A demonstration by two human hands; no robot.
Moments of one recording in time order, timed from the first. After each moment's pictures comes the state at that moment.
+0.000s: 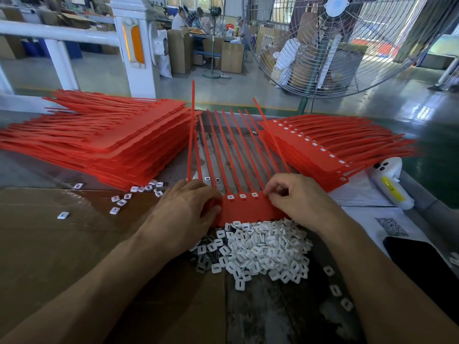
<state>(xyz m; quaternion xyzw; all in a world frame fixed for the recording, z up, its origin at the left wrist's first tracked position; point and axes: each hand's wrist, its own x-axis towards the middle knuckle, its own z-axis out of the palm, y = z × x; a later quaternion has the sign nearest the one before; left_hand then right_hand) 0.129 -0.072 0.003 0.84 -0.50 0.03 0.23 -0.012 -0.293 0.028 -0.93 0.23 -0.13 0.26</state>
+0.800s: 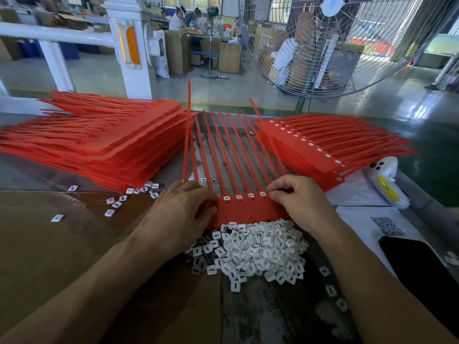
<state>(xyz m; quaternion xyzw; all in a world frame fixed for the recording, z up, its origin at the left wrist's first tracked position) 0.129 -0.072 0.001 0.83 -0.50 0.04 0.24 -0.013 -0.299 0.012 -0.85 0.30 -0.20 0.39</state>
